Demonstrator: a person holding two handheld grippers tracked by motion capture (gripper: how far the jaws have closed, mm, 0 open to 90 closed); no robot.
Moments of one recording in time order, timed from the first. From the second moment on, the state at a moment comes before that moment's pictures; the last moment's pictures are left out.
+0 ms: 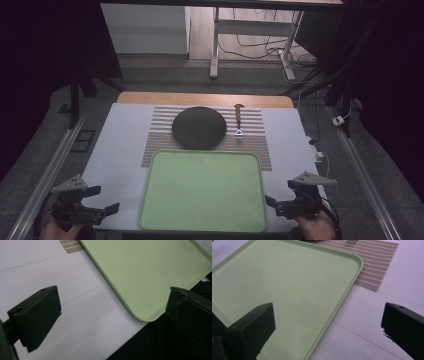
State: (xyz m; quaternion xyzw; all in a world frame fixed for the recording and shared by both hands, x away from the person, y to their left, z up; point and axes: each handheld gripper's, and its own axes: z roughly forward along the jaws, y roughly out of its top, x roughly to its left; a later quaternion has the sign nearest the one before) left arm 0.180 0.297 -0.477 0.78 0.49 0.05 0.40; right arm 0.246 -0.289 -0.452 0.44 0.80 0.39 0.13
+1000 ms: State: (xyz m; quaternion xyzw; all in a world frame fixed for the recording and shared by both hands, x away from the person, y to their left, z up) left arm 0.182 0.296 -0.477 0.78 0.49 0.05 0.40; right arm 0.265 -0.265 -0.452 0.42 0.81 0.38 0.14
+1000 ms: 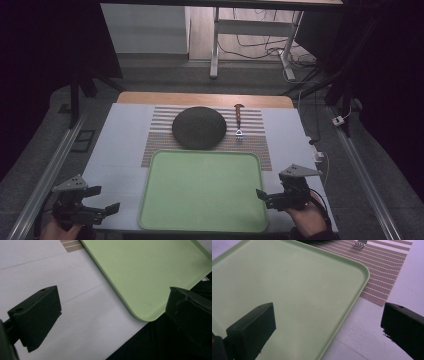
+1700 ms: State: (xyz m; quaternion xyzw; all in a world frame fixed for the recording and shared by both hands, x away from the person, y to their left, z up) left arm 0.182 0.296 -0.477 0.78 0.49 0.05 0.40; right arm 0.300 -0.226 -0.459 0.37 0.86 0.32 0.17
